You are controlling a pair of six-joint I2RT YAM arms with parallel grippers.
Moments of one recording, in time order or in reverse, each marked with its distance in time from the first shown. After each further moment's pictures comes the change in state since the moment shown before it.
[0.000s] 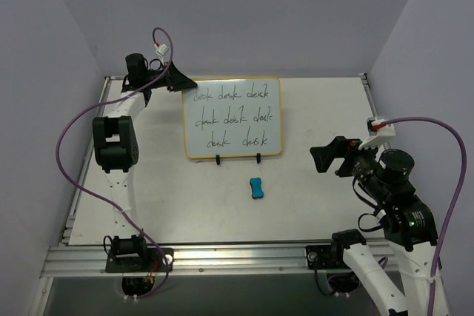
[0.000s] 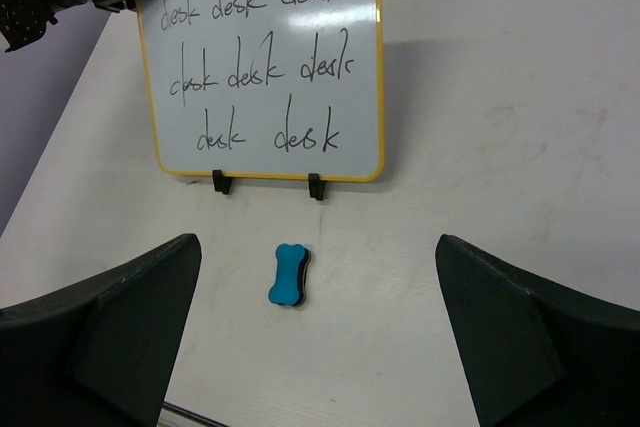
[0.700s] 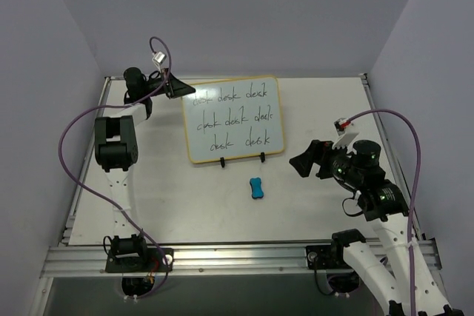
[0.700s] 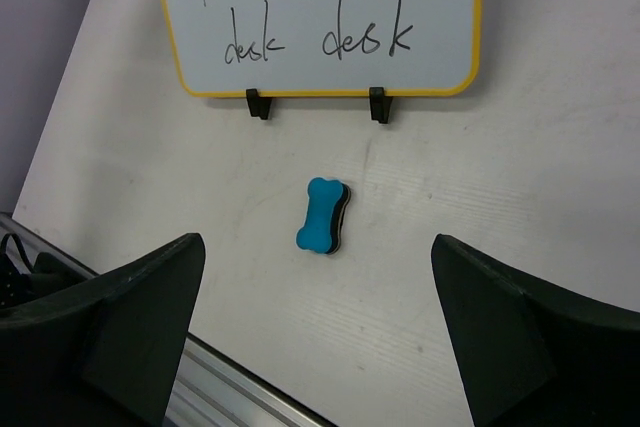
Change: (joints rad) left arm 0.017 0.044 -0.168 0.573 0.063 -0.425; right arm 0.006 0.089 -0.233 0.157 -0.232 0.025
